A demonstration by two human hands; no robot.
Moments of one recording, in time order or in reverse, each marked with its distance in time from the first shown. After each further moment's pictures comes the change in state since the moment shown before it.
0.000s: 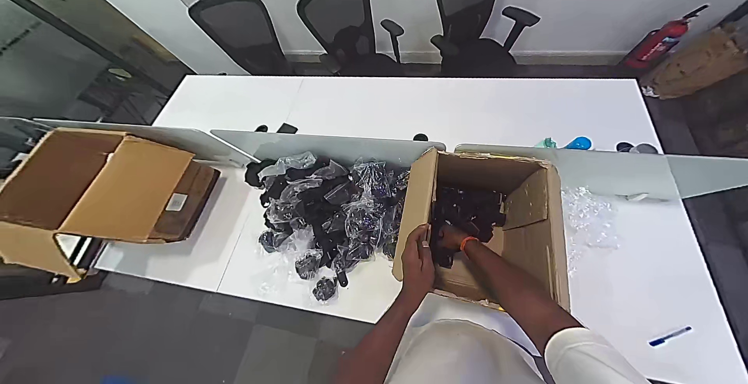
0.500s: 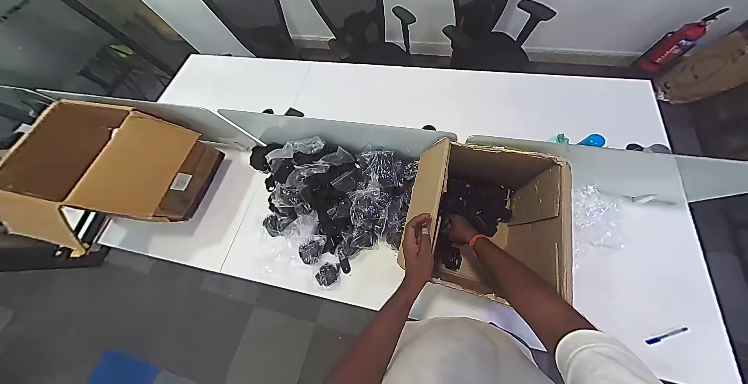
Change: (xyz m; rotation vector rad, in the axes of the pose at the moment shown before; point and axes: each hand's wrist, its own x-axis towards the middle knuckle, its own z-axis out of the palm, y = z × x) left_hand 0.001 -0.004 -0.008 -0.258 0.107 -0.109; right_hand -0.006 0.005 0.005 0.131 0.187 -0.047
